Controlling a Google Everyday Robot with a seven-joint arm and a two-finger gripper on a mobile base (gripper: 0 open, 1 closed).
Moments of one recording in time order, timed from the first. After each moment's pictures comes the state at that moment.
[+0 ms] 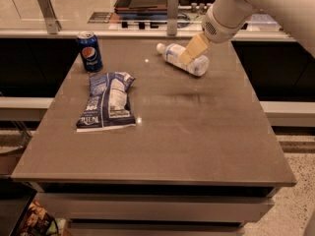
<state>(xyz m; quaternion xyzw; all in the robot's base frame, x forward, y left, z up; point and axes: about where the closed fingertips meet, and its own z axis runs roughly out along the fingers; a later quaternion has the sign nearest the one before) 0.685 -0.146 0.915 -0.31 0.91 -0.01 0.27</state>
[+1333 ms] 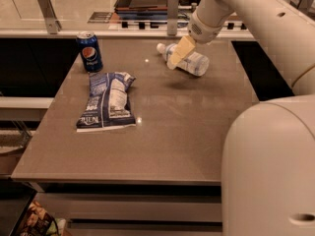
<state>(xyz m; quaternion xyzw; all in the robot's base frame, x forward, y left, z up) 0.735 -0.114 0.872 -0.37 0.91 0.04 0.20</state>
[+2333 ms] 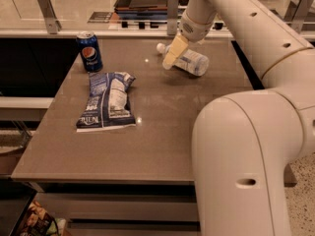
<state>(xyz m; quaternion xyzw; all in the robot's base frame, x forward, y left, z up) 0.753 -0.099 0.859 -0.40 0.90 0.04 0.16</state>
